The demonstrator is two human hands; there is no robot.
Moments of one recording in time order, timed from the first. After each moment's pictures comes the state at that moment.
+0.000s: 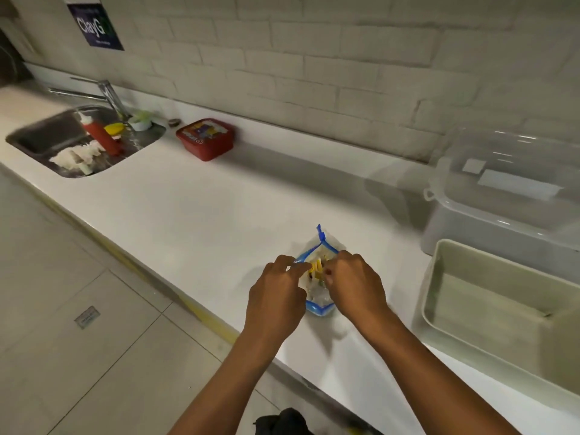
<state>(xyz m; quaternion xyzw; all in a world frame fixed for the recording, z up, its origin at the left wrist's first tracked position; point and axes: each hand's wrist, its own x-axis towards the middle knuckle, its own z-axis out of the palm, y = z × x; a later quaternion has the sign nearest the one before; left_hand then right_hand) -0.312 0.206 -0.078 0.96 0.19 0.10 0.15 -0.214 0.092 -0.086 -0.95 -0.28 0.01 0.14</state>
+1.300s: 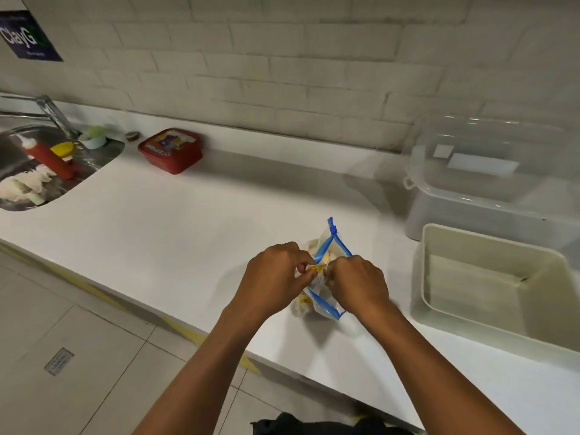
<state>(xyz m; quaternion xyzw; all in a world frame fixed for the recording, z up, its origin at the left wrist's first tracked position) -0.281 0.254 -0.050 0.98 0.01 0.08 0.21 -0.219 0.101 -0.074 -0.97 -0.21 0.06 0.07</state>
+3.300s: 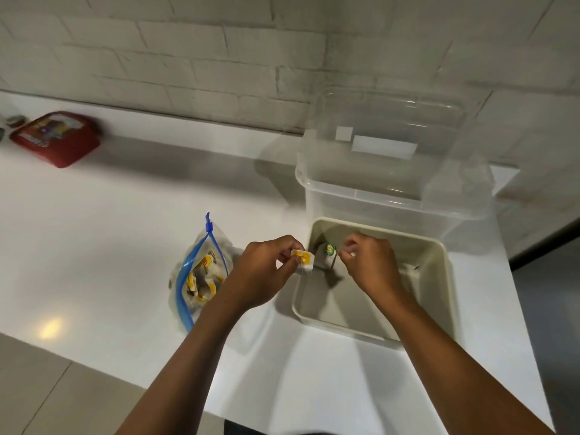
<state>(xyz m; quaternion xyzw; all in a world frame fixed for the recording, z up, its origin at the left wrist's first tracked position) -0.168 0.084 -0.091 0.92 -0.06 0.04 0.38 -0.089 -0.127 -0.135 -0.96 -0.07 0.01 0.26</state>
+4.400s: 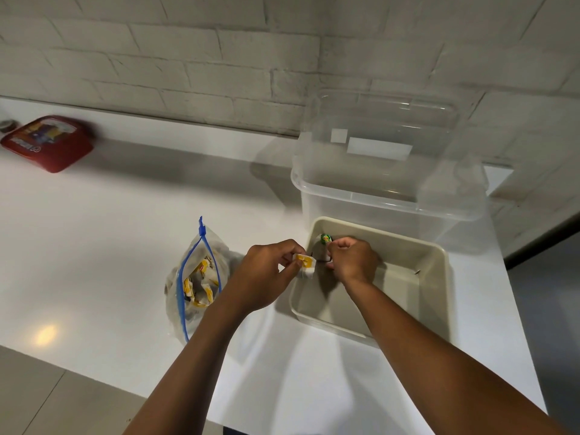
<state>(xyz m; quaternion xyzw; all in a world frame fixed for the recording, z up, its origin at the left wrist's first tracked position) -0.162 0.077 -0.097 0.91 -0.08 0.04 0.40 -0.072 -0.092 -0.172 -0.85 0.18 0.07 0.48</state>
